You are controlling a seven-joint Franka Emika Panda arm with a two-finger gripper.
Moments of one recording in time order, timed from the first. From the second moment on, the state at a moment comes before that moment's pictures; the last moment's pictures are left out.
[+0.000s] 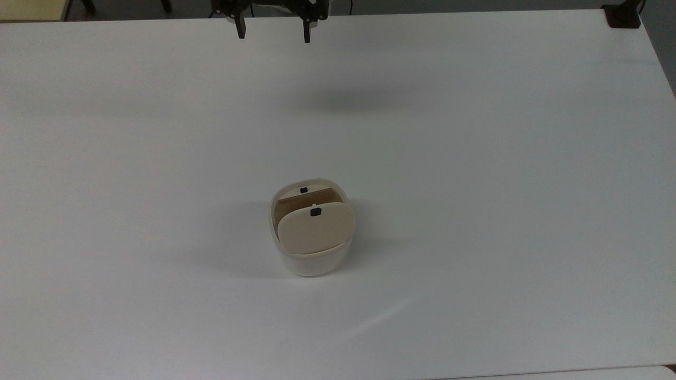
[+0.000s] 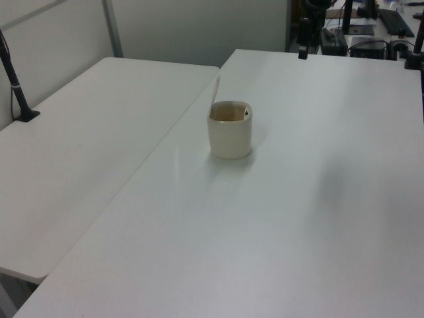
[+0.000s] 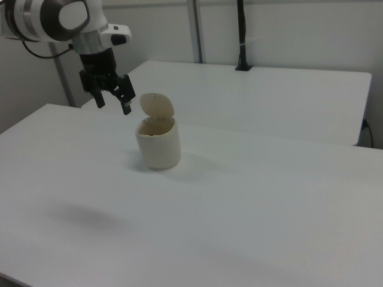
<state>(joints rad) 0.04 0.01 0.00 -1.63 0.00 1.70 0.09</state>
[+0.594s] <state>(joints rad) 0.04 0.01 0.00 -1.63 0.00 1.70 0.09</state>
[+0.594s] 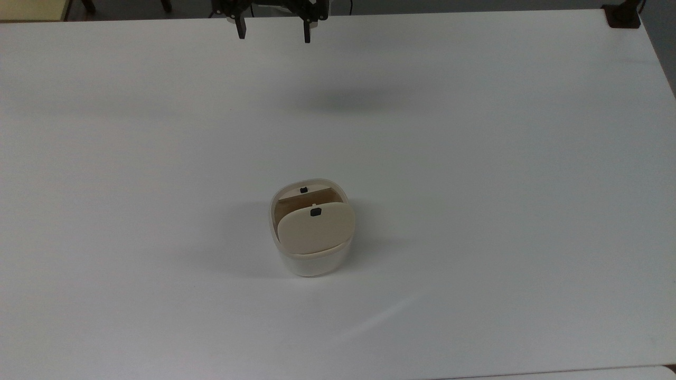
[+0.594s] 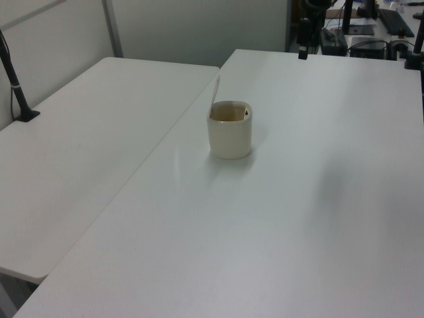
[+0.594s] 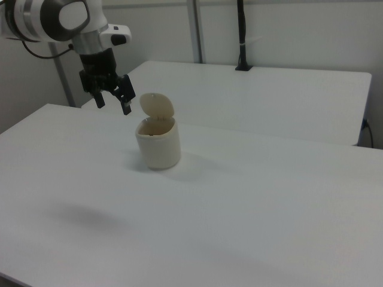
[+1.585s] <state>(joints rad) 0.04 0.06 0.00 -1.60 0.00 1.77 0.02</state>
